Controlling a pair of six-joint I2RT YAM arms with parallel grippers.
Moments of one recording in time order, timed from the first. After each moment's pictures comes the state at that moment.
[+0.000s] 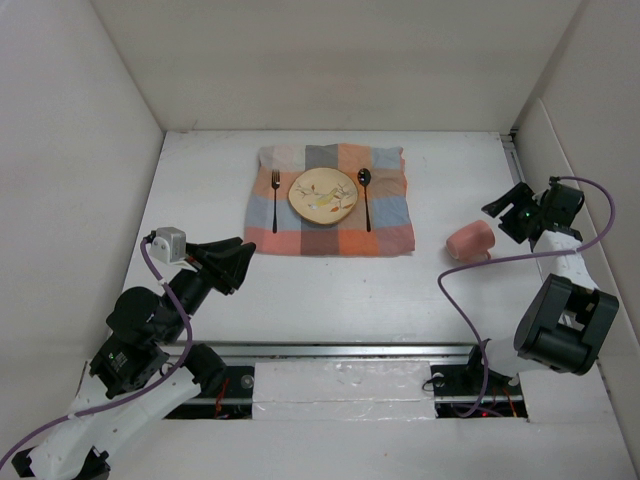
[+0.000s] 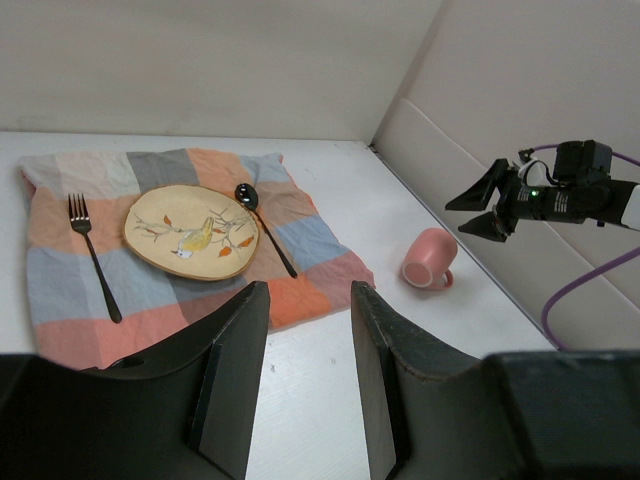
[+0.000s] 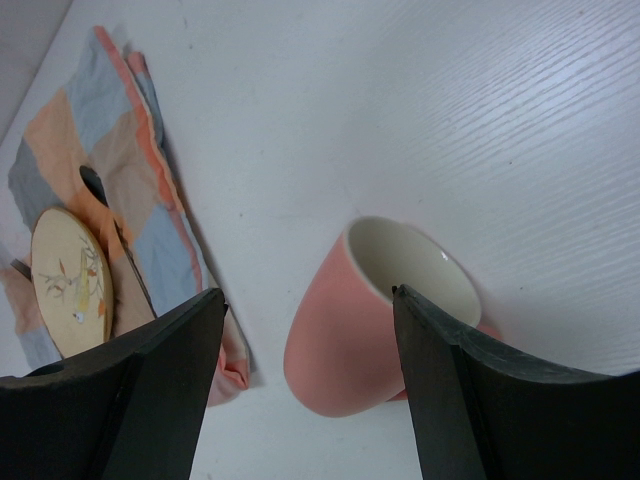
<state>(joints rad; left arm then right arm) -0.76 0.30 0.76 -0.33 -0.21 -0.36 -0.44 1.39 0.92 -0.22 -0.39 0.48</state>
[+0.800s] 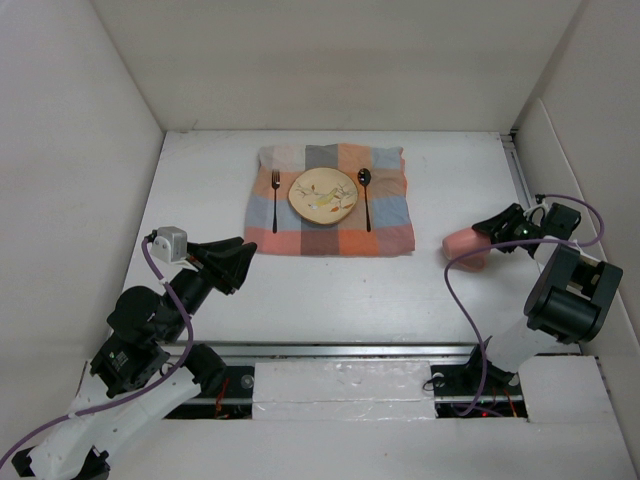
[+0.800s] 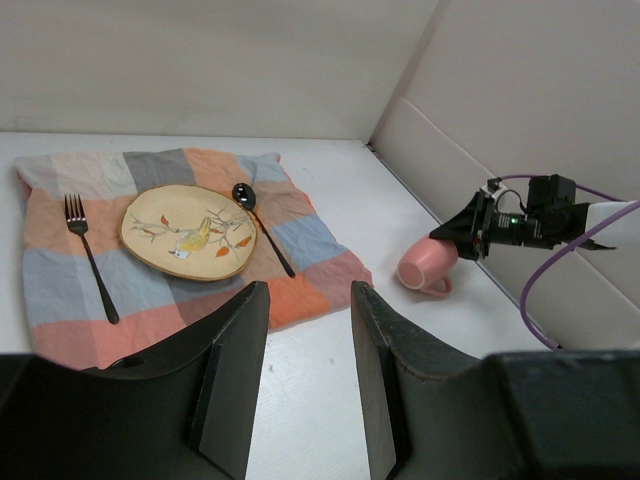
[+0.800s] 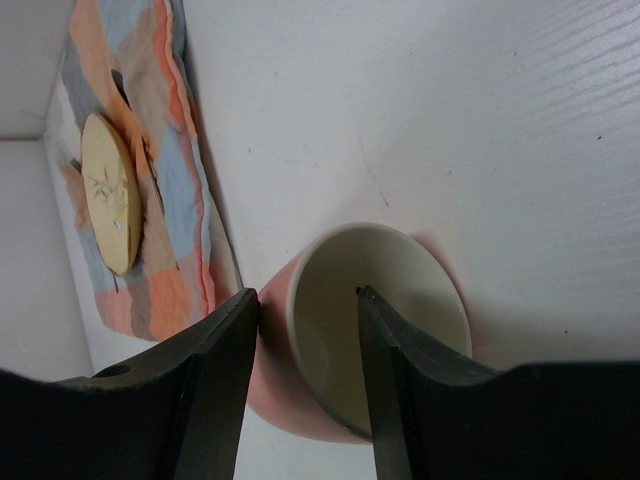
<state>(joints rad) -0.76 0.30 0.76 -0.32 -0.20 -0.36 -0.54 1.62 0.83 -0.01 -0.78 0.41</state>
